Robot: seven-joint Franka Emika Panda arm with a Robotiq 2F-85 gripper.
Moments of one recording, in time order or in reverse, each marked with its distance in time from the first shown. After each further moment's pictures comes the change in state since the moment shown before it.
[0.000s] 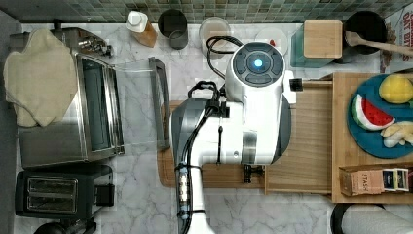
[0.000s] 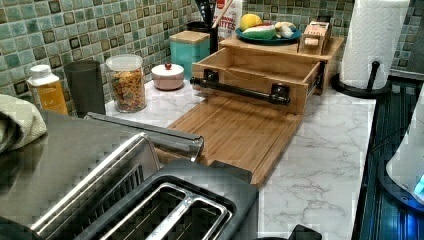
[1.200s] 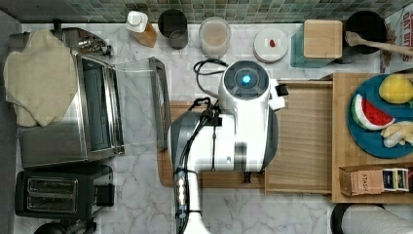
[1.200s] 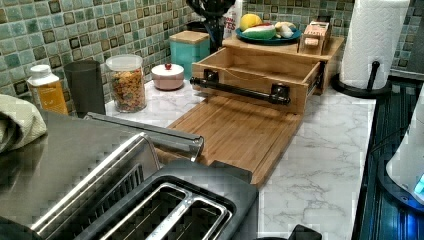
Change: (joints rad) arm 0.012 -0.032 0.008 -0.176 -0.004 0.097 -0.233
